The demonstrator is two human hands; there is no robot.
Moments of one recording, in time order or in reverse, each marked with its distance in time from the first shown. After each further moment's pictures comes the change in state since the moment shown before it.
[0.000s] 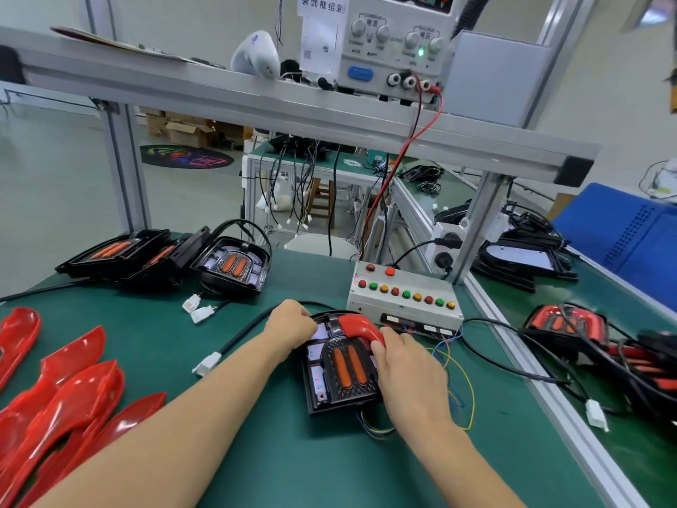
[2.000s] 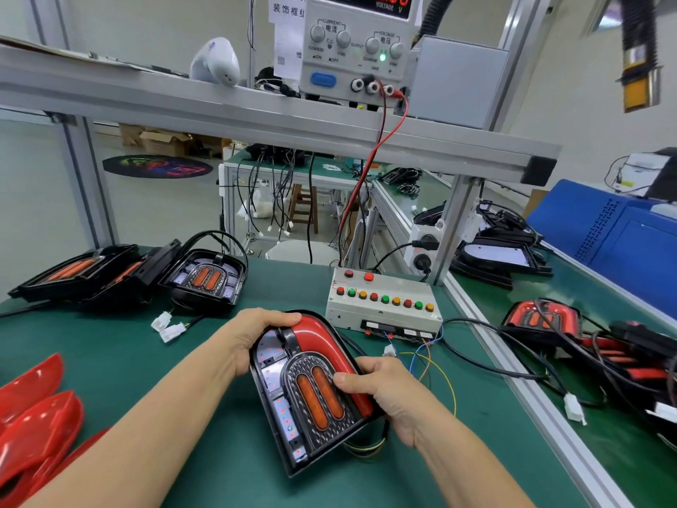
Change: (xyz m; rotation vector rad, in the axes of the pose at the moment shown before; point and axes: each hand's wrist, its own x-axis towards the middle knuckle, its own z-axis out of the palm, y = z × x) left_hand -0.015 0.010 -0.030 -0.842 -0.388 -0.250; right_hand 0.009 0.013 -0.013 1.299 -0.626 0.476
